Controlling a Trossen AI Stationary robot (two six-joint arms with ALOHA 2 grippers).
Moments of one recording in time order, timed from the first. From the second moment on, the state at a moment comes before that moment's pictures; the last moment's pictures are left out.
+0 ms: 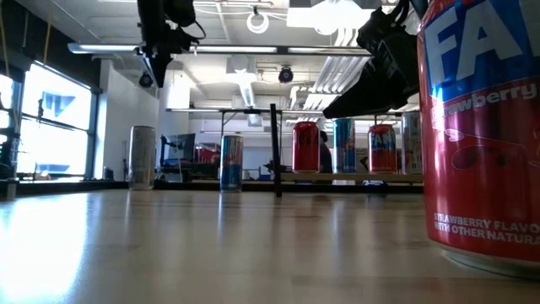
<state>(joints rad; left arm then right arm) 0.93 1.55 1.72 -1.36 -0.26 0.26 0.19 1.41 0.52 0.45 0.37 0.12</state>
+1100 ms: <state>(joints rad) 1.08 1.65 1.49 -1.20 -0.23 0.22 0.20 1.41 0.52 0.45 0.36 0.12</state>
